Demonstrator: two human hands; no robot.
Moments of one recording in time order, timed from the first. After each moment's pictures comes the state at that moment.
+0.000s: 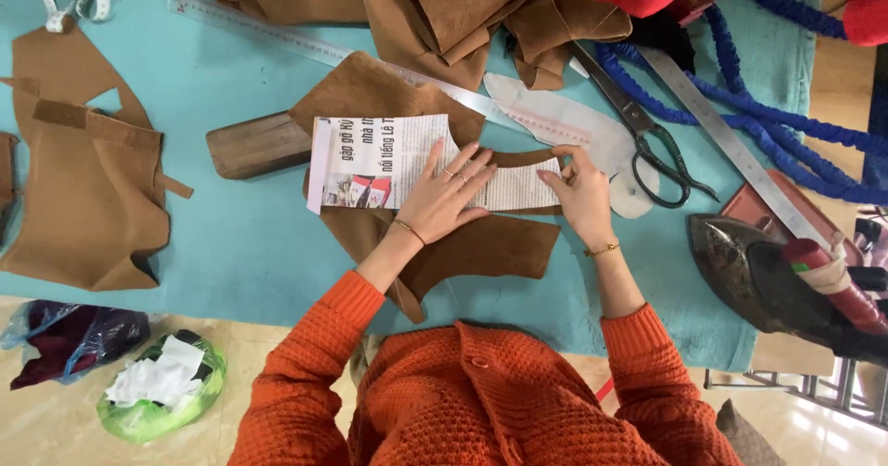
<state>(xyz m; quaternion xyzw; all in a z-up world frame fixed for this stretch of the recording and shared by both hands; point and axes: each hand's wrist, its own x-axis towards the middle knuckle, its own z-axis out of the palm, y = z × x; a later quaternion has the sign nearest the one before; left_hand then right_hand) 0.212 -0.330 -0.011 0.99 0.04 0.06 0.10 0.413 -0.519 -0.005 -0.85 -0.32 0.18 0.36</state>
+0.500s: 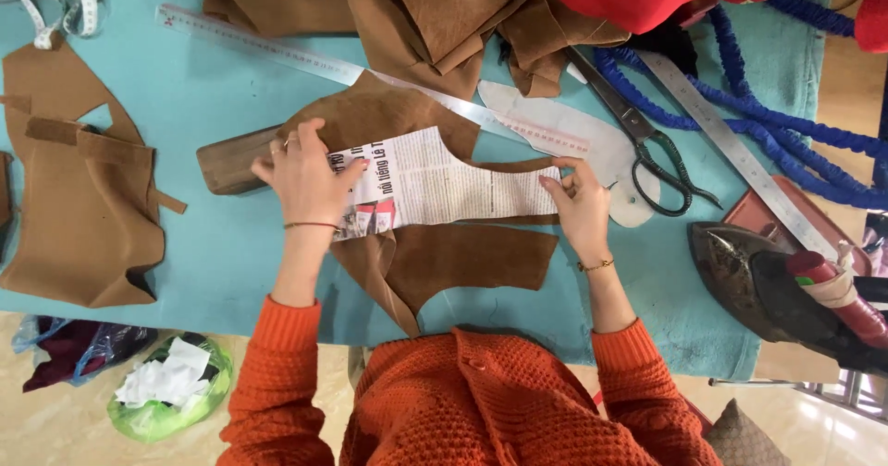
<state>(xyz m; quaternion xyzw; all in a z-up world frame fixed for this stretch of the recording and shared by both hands) 0.137 -0.215 0.021 0.88 0.44 0.16 0.07 0.403 -0.516 0.005 -0.84 -0.26 0.17 0.44</state>
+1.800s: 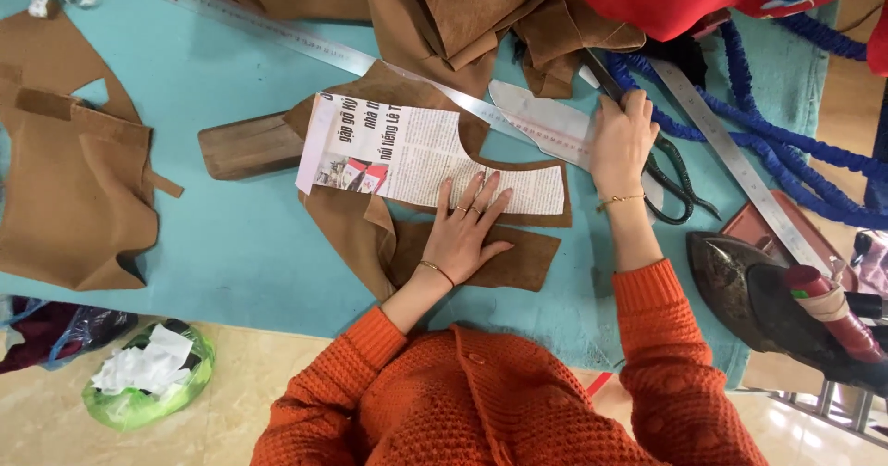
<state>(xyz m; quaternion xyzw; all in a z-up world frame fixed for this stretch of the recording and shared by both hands) 0.208 -0.390 -0.002 0.97 0.16 0.04 0.17 0.509 -0.469 -0.018 -0.90 -0.41 -0.12 0.07</state>
